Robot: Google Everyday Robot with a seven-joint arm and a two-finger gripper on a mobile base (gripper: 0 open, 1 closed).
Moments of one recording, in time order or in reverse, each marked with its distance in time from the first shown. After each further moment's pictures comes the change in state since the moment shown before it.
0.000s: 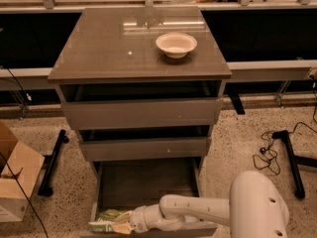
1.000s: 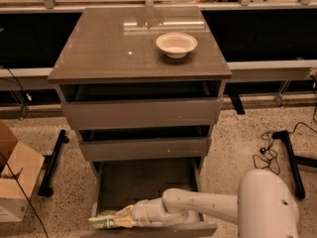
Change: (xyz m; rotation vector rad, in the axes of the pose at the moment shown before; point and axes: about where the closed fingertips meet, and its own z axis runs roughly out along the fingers) arm -0.032 0.007 -0.018 -0.008 -0.023 -0.060
